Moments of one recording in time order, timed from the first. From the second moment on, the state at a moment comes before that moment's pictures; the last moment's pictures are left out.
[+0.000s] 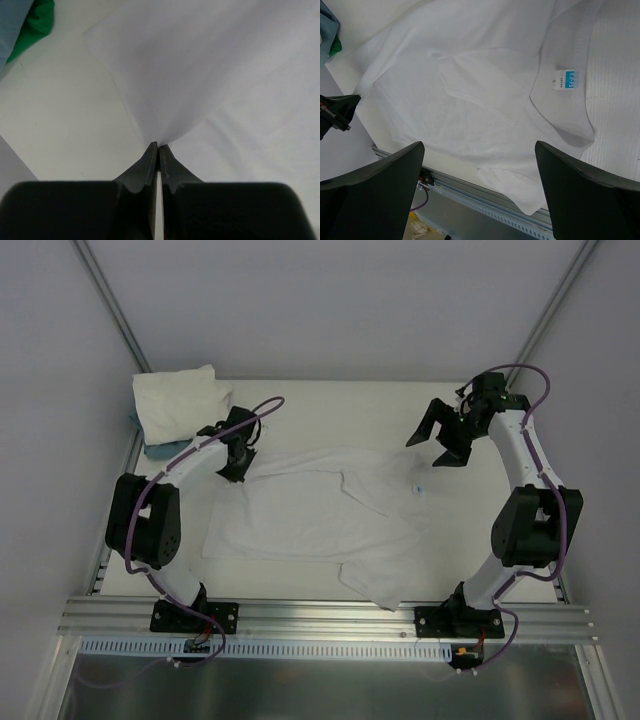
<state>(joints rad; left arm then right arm) -0.31 1.67 1.18 -0.69 -0.24 0.18 -0.01 1.70 1.54 -1.02 -0.47 0.40</state>
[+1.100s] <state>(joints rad) -0.33 1.47 1.40 -0.50 0.08 -0.28 0.05 1.79 1.29 -0.84 -0.47 0.41</state>
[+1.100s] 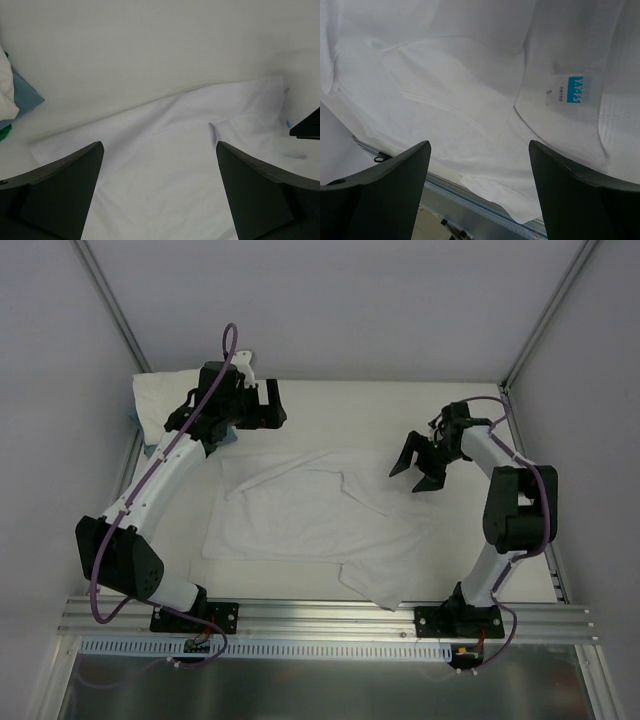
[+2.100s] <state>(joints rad) -0.36 1.56 1.49 -0.58 0.16 -0.27 0.18 1.75 1.11 -0.79 -0.48 0.43</state>
